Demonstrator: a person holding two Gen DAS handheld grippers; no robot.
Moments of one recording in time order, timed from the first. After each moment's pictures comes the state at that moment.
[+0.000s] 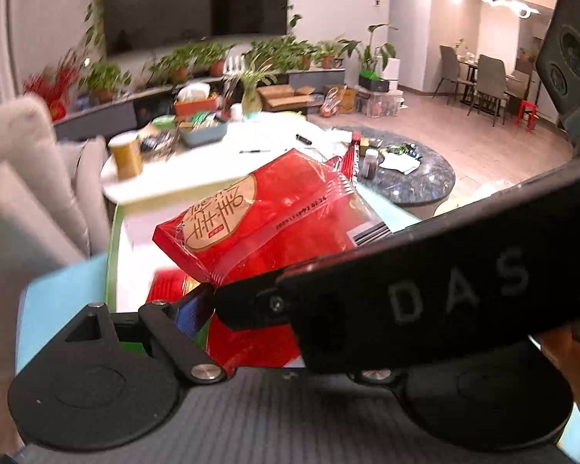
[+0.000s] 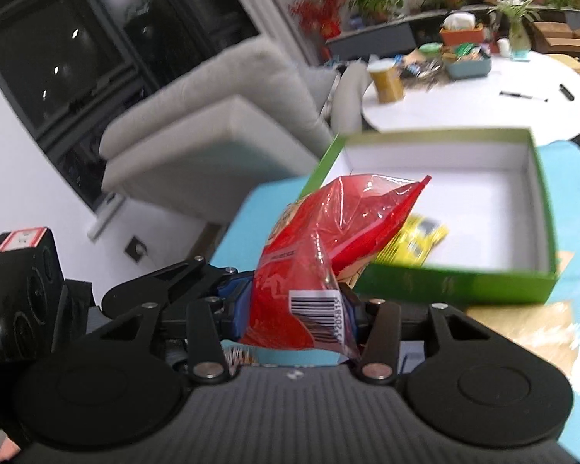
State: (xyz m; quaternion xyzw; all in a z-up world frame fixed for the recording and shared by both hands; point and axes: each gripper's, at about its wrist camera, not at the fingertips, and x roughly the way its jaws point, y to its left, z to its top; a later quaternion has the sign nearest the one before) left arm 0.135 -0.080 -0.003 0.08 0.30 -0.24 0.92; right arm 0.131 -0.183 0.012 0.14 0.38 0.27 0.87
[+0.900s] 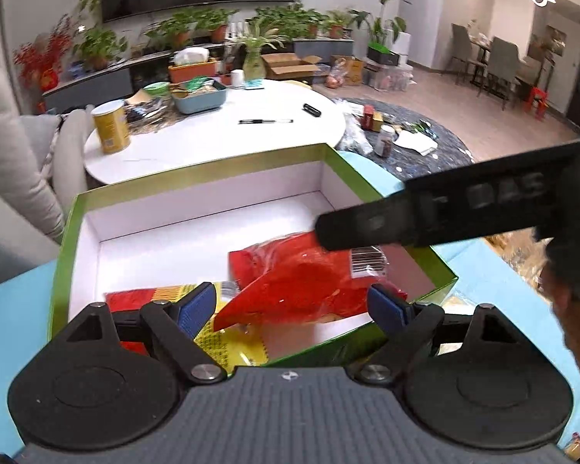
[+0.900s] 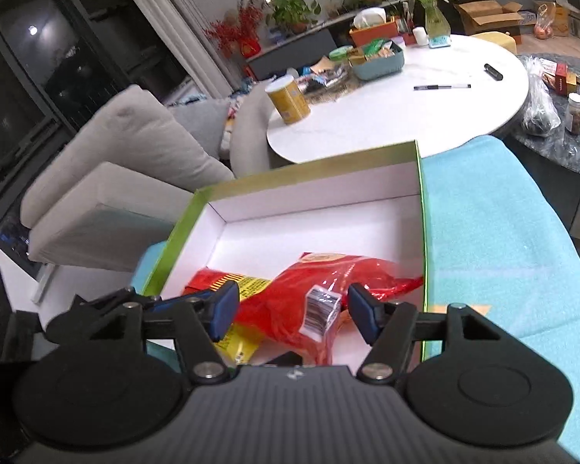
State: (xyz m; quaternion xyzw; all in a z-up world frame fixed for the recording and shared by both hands) left arm 0.211 -0.104 -0.039 0.07 0.35 -0.23 0.91; right arm 0.200 -0.253 -0.022 0.18 0.38 0.18 0.89
